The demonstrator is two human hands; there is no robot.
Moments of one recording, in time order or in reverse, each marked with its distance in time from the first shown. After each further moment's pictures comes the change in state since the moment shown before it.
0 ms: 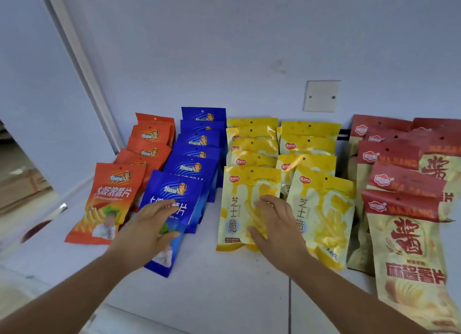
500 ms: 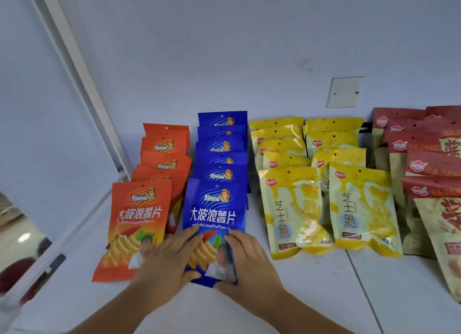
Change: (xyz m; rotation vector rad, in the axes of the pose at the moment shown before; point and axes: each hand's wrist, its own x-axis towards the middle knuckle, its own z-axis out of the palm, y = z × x) left_hand -0.003 -0.122 0.033 0.150 -0.116 0.279; right_hand -0.002 -0.156 0.139 -0.005 -0.220 0.077
